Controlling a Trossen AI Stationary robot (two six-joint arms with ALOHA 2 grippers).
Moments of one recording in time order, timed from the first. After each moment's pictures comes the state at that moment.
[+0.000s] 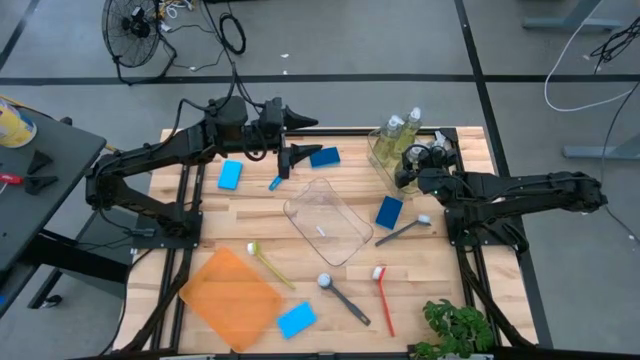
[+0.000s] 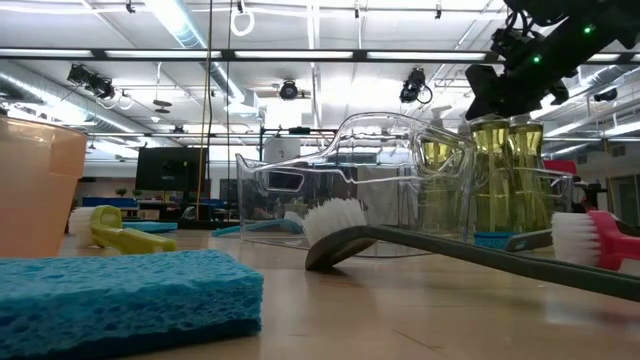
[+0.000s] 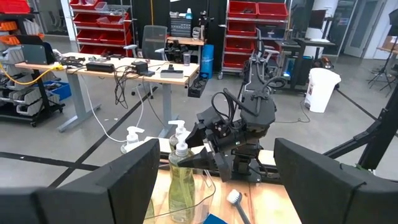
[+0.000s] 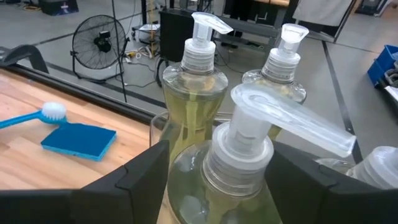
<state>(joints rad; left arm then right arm) 0.25 1.34 1.43 -0.13 0.09 -0.04 -0.08 0.82 0.54 -0.35 1.02 0.46</state>
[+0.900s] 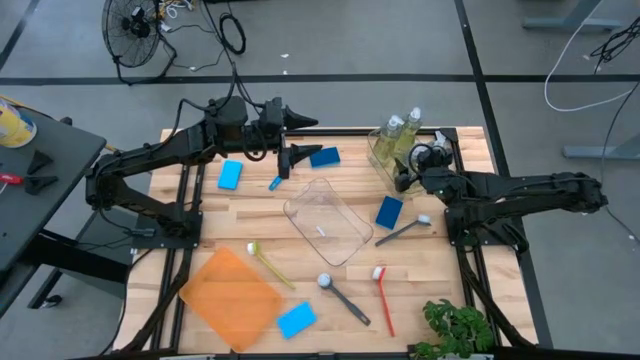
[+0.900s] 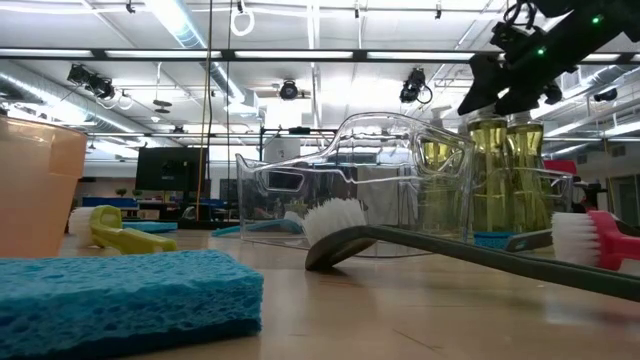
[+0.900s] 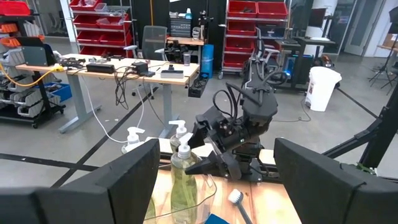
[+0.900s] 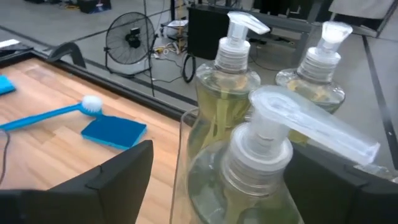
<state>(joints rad) 0.25 1.34 1.43 -0.13 0.09 -0.03 -0.06 0.78 0.54 -0.33 0.90 0.41</state>
